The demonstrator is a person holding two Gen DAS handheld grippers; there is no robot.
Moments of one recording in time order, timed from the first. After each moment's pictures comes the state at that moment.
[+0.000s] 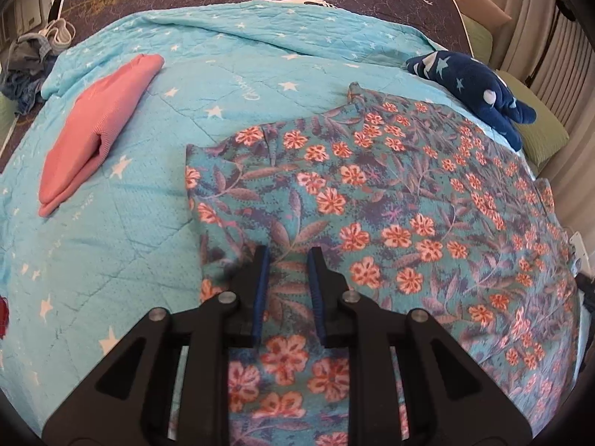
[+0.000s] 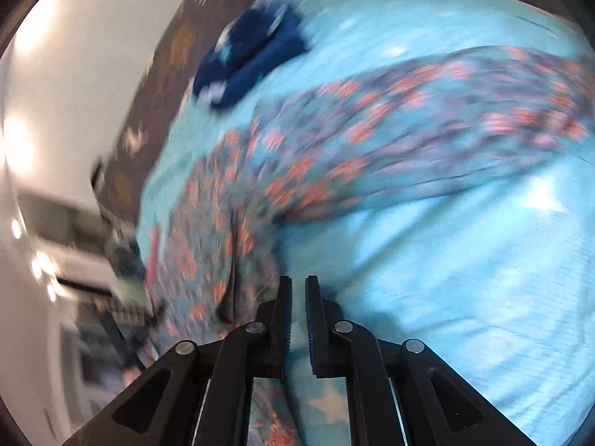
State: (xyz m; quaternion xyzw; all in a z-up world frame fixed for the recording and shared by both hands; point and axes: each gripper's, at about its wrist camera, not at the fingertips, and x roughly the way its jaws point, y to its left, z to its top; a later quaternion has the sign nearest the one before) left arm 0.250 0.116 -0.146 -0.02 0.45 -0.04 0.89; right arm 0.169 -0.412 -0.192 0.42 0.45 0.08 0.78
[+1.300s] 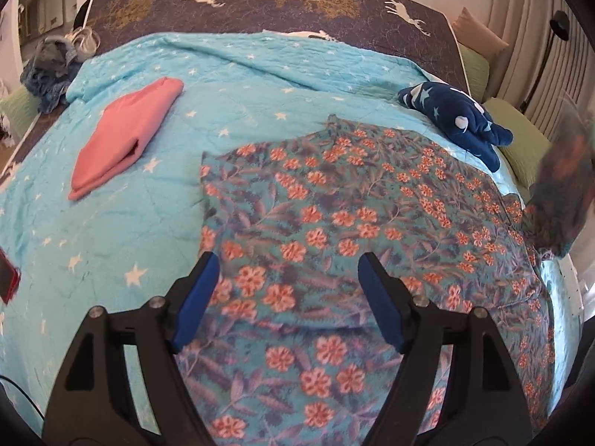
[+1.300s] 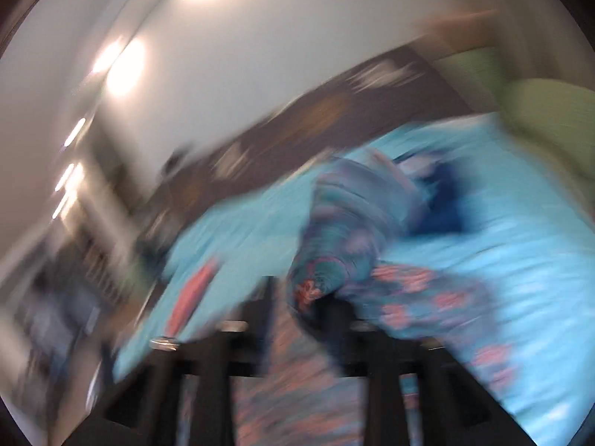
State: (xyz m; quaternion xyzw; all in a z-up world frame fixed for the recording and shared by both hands) left arm 0.184 0.105 -0.108 -0.06 0.41 -0.02 0.91; right arm 0.203 -0.265 -0.033 0.18 0.28 0.22 0.91
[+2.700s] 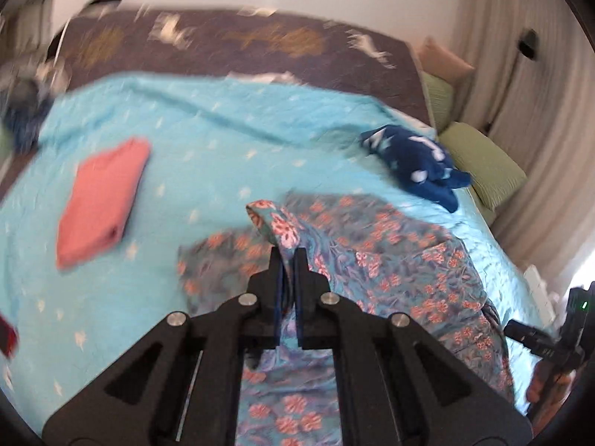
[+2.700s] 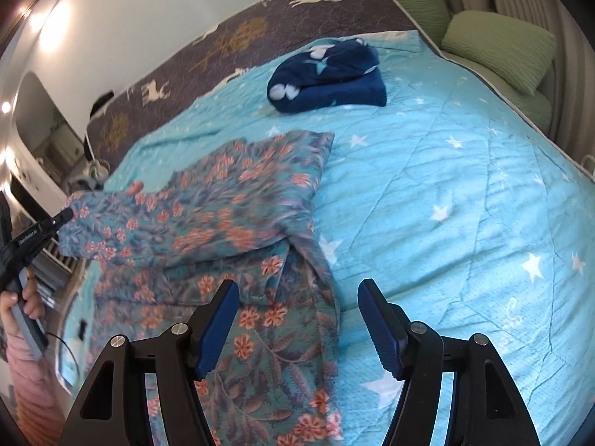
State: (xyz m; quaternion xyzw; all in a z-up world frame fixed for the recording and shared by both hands) left arm 0.212 0.117 -0.041 -0.08 0.36 -0.09 0.92; right arm 0.159 -0.314 -0.128 0.18 0.42 0.07 0.89
